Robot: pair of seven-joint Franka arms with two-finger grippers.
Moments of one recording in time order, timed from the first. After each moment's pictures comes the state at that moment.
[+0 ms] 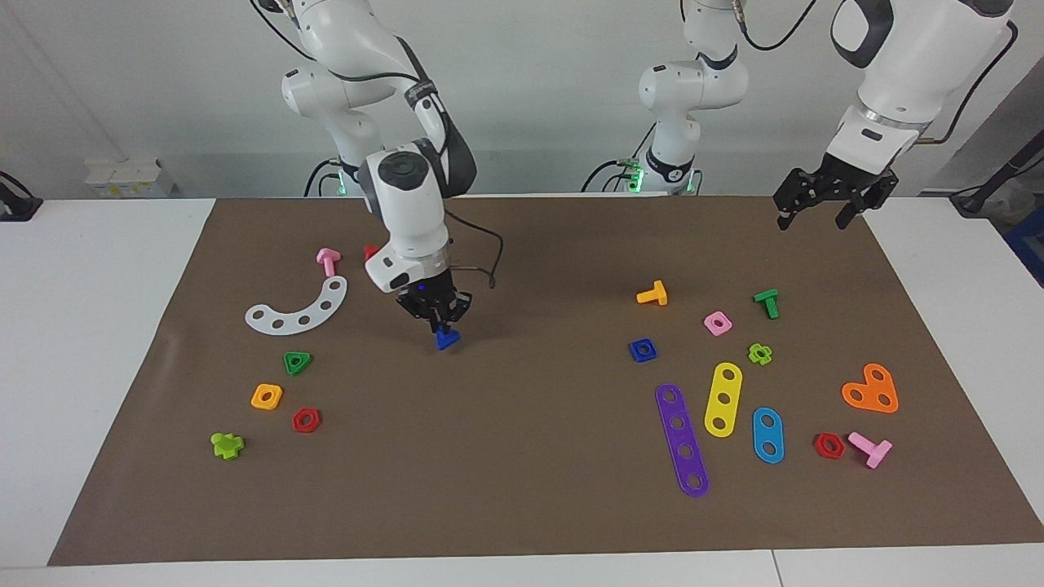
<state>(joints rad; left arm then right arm) 0.01 -0.06 -0.06 -1.67 -0.01 1.64 0.03 0.42 0.21 0.02 -2.02 -0.03 2.37 0.67</state>
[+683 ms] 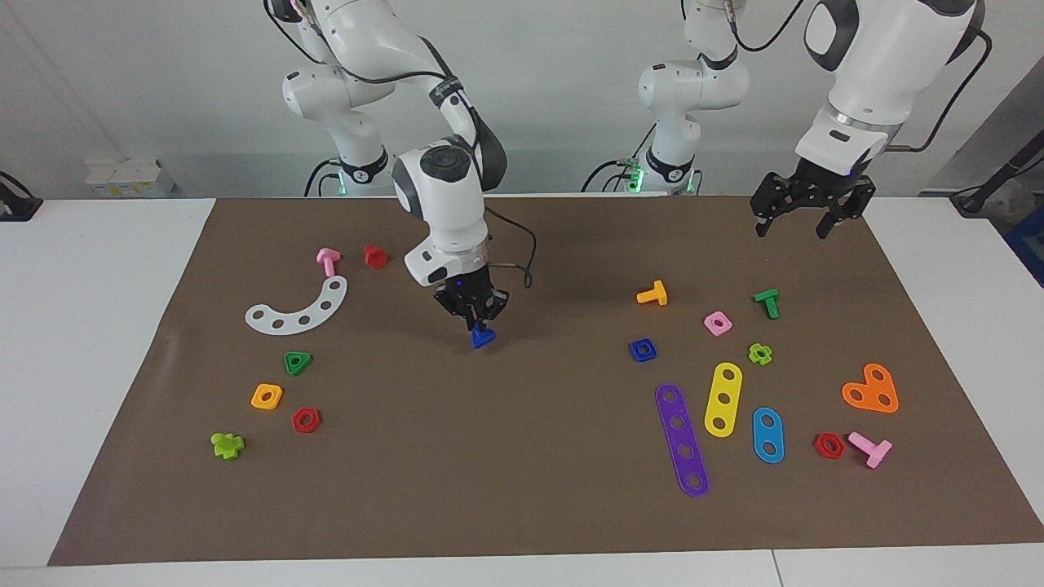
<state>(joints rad) -0.13 0.03 -0.06 -1.74 -0.01 1.79 -0.07 0.58 0.30 0.02 -1.91 -0.07 2.36 0.91</state>
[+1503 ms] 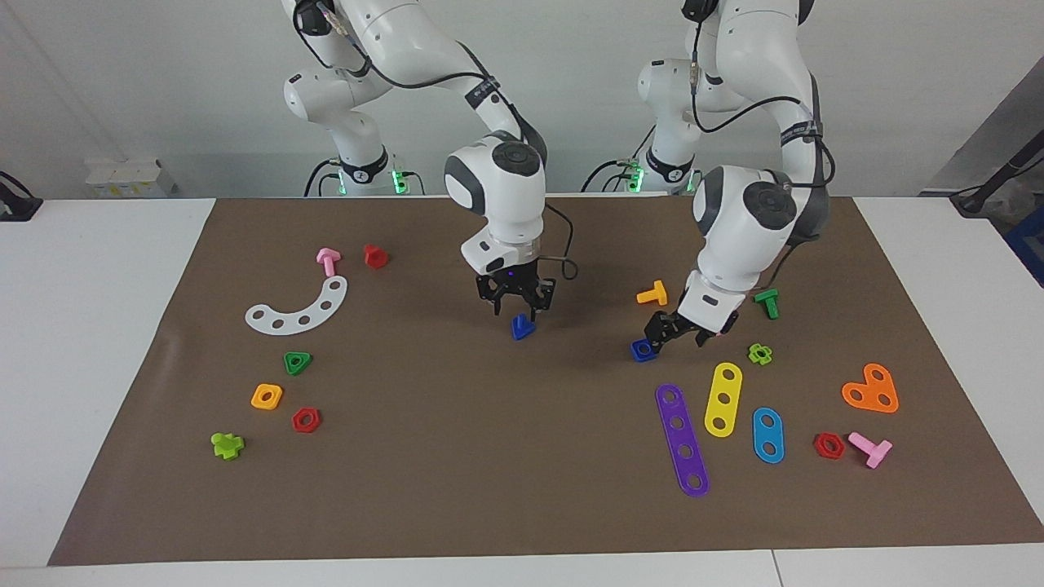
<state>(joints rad) -0.24 0.31 -0.07 -1.83 -0.08 2.19 -0.38 0.59 0.28 0.00 -1.85 -0.12 2.24 0.96</state>
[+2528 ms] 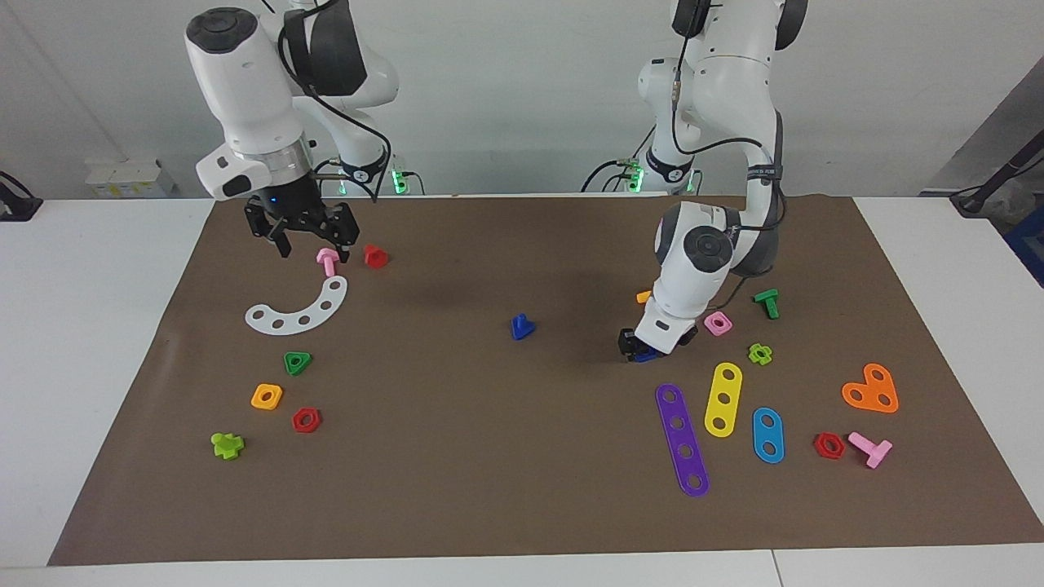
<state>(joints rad) -0.29 0.37 -0.06 -1.92 -0.03 2.27 -0.41 0.12 -0.08 -0.01 -1.83 -0.03 1.82 0.26</state>
